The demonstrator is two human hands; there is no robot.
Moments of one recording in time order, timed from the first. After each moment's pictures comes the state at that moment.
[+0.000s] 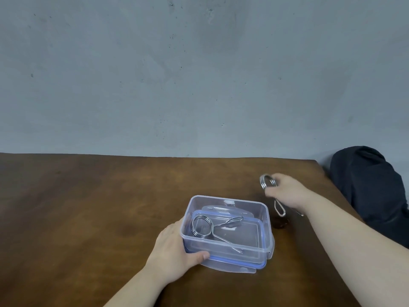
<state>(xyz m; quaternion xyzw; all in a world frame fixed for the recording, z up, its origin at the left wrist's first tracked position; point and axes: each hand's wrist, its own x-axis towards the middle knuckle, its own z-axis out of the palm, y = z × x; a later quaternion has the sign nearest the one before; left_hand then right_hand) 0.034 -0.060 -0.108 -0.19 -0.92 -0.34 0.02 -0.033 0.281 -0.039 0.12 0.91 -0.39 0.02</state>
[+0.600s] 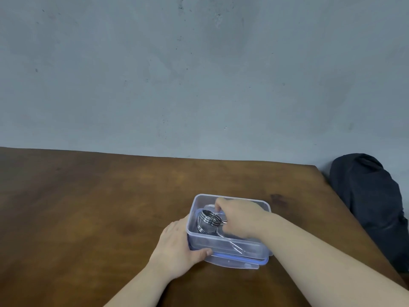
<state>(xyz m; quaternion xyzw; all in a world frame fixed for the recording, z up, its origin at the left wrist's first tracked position) 0.019 -0.057 -0.120 -0.21 -0.92 -0.32 0.05 -0.001 0.155 -0.031 -0.15 0.98 -0.08 0.12</state>
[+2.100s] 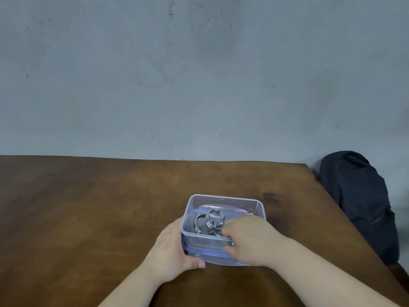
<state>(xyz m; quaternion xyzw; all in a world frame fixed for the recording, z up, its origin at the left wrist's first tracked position) 0.025 -0.061 -0.113 -0.23 -0.90 -0.37 0.01 0.061 0.172 -0.036 -0.22 0.97 -0.01 0.06</state>
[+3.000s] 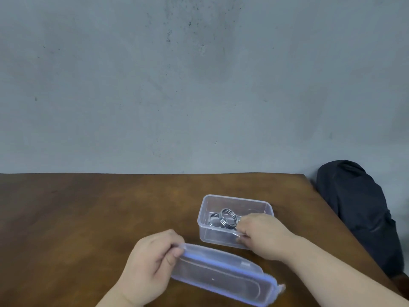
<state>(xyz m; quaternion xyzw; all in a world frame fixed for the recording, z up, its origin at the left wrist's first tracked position) 0.068 -0.083 -0.028 -0.40 -0.79 -0.39 0.24 0.038 0.218 -0.034 -0.22 0.97 -0.03 -0.01</state>
